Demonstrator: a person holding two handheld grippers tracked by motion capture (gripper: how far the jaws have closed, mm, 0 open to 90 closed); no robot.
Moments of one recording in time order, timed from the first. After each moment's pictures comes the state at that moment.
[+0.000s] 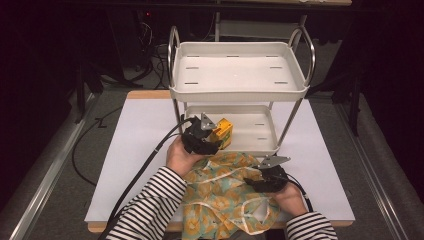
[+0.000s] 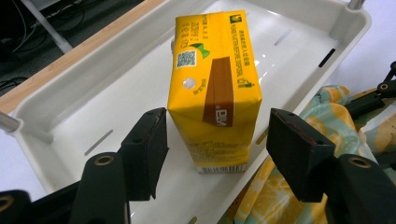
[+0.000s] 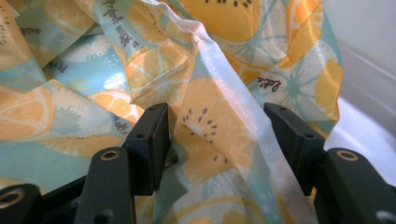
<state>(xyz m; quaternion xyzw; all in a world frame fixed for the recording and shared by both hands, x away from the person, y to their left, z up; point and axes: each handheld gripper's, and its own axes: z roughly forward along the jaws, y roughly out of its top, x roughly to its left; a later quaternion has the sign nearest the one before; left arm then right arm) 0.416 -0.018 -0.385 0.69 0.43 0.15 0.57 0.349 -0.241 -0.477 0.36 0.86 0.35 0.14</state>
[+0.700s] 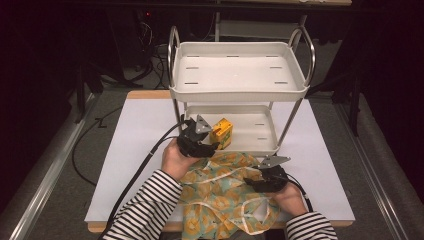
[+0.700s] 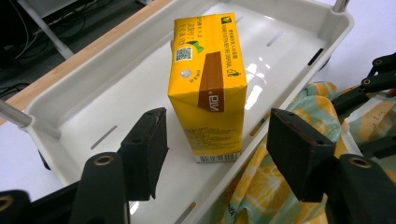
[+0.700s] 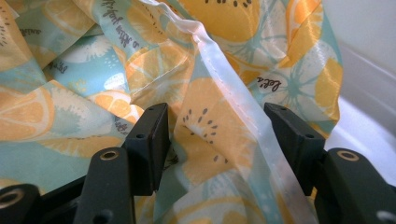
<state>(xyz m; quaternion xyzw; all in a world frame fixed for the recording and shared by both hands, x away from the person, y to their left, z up) 0.403 -0.007 -0.377 0.69 0.42 0.15 0.57 0.349 -0.241 -0.477 0.36 0.85 0.35 0.13</state>
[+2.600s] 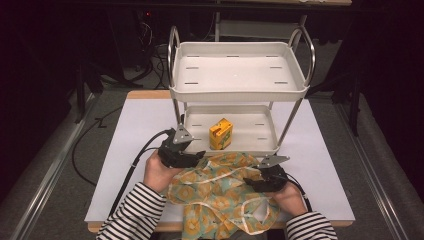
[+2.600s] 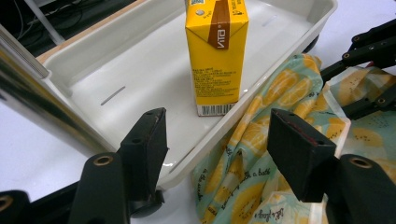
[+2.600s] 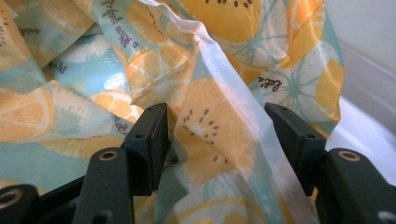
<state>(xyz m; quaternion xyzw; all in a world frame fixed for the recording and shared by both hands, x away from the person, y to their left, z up) 0.377 0.038 -0.378 0.67 0.44 0.13 0.58 0.350 -0.240 -0.476 0.36 0.86 0.35 0.13</state>
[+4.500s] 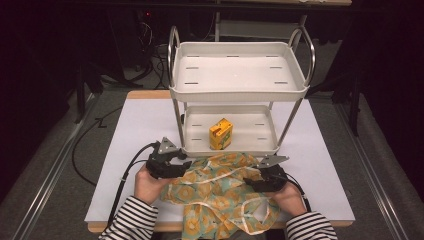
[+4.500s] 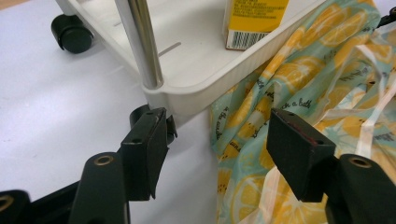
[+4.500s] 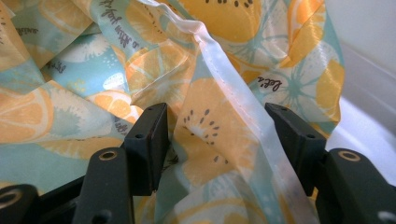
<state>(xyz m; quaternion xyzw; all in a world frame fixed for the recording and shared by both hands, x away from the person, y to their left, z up) 0.375 0.075 -0.424 0.65 0.50 0.12 0.56 0.350 -0.239 -0.475 0.36 0.86 0.34 0.13</state>
